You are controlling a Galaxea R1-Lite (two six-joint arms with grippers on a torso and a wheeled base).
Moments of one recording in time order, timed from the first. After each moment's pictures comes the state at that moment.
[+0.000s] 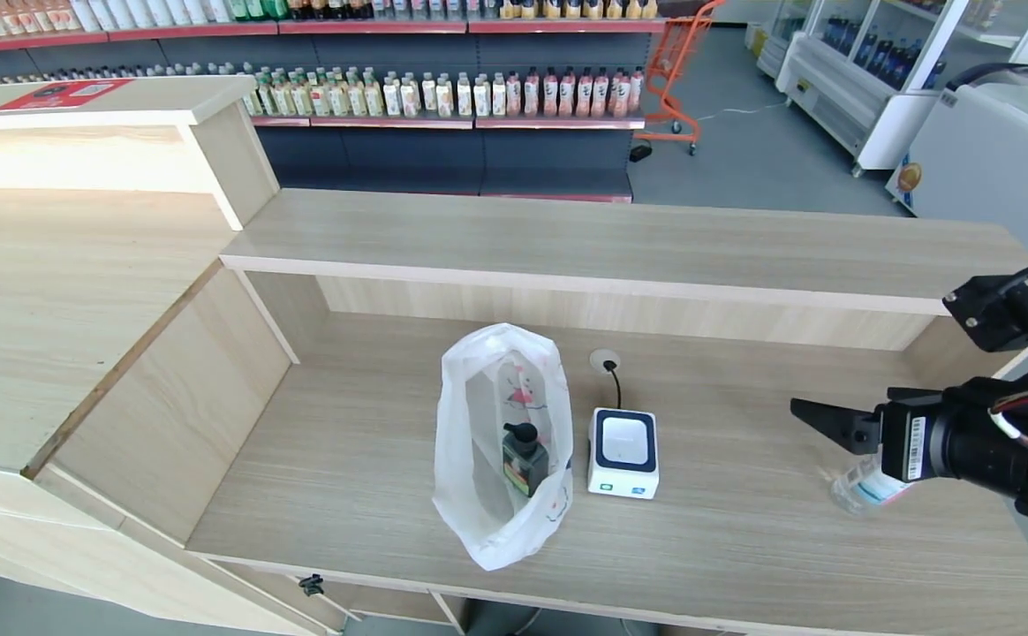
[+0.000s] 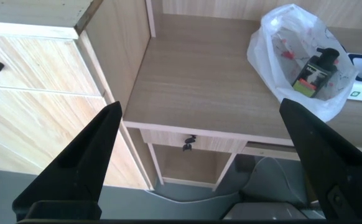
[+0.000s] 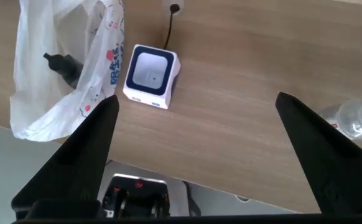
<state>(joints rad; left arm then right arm) 0.00 0.00 0.00 0.00 0.00 0.00 0.34 1.27 -0.60 -0.32 -0.14 0.05</state>
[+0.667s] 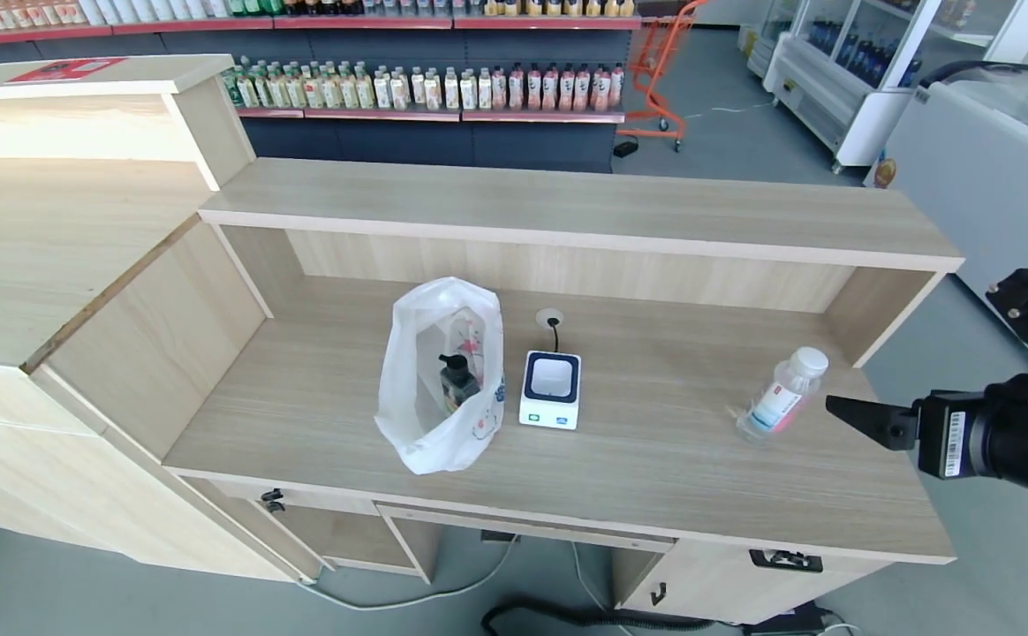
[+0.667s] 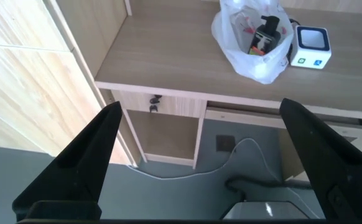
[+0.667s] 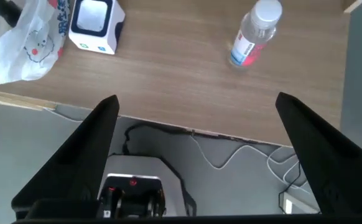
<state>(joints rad) 0.00 0.00 0.00 0.00 0.00 0.00 0.29 1.22 -0.63 -0.21 -0.18 0.07</state>
